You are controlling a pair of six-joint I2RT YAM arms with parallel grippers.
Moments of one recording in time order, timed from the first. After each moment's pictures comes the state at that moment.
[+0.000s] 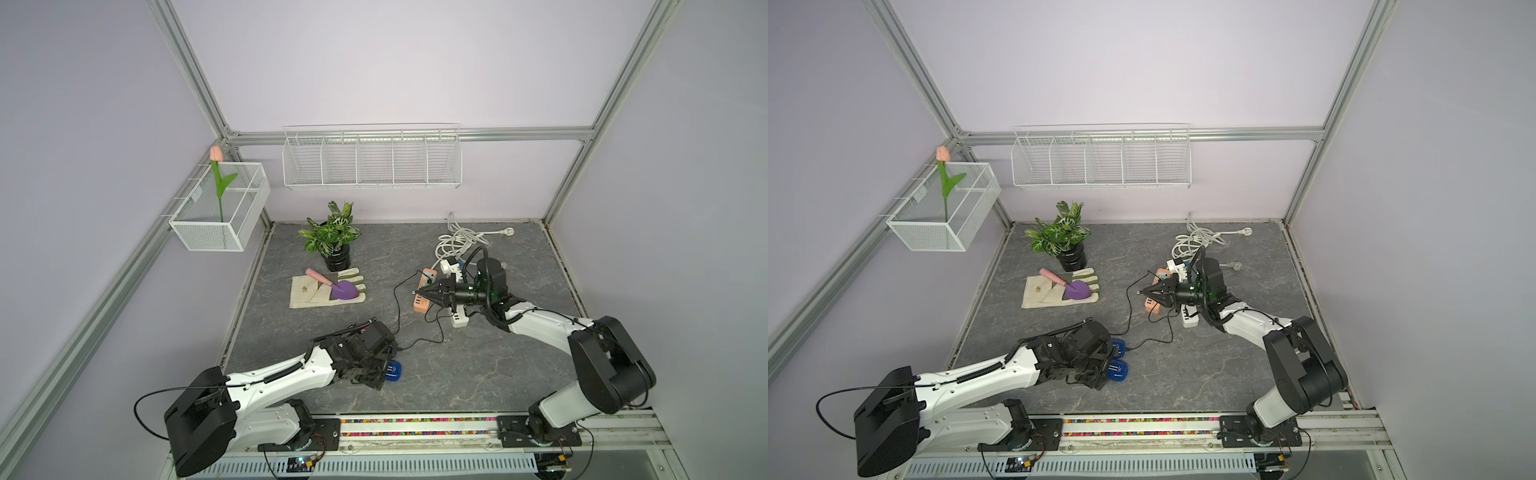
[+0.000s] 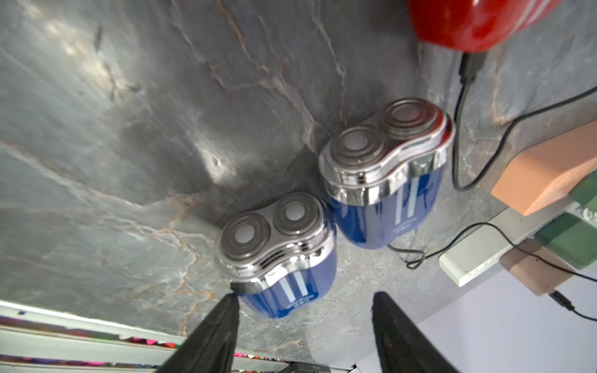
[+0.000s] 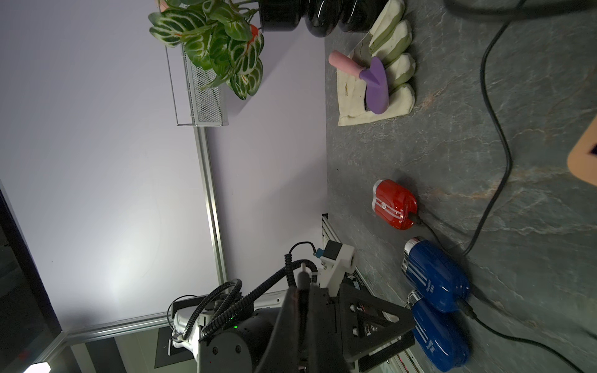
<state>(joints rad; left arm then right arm) -0.98 1.20 0.62 -0.53 0.05 -2.06 0.46 1.55 0.77 0.48 -0.93 1.34</state>
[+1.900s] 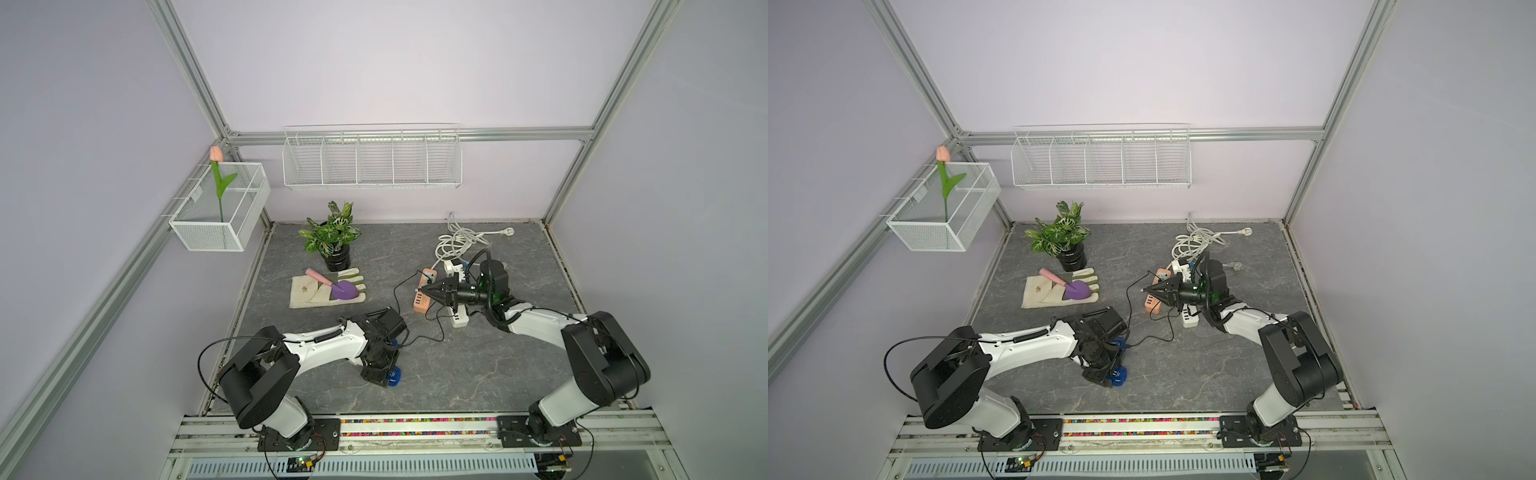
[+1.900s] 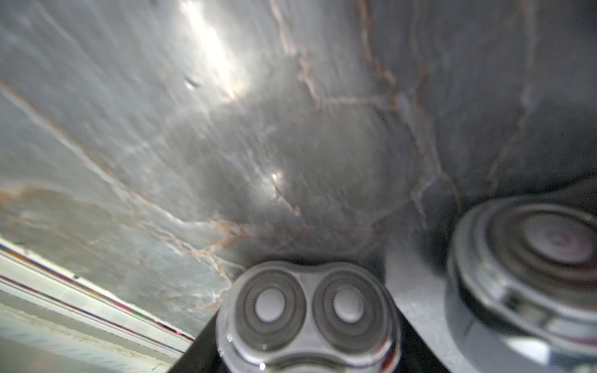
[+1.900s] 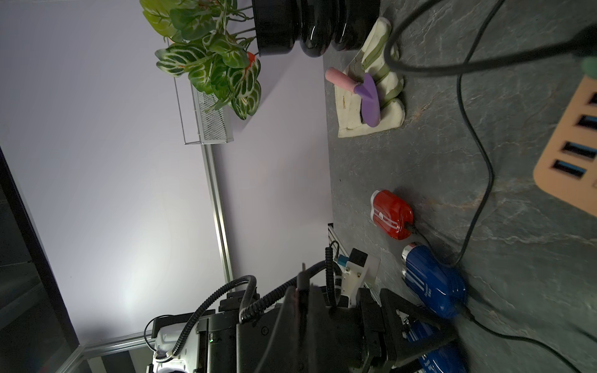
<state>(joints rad) -0.92 1.52 0.81 -0.75 0.22 -2.06 0.43 1.59 0.73 0.59 -0.93 1.41</state>
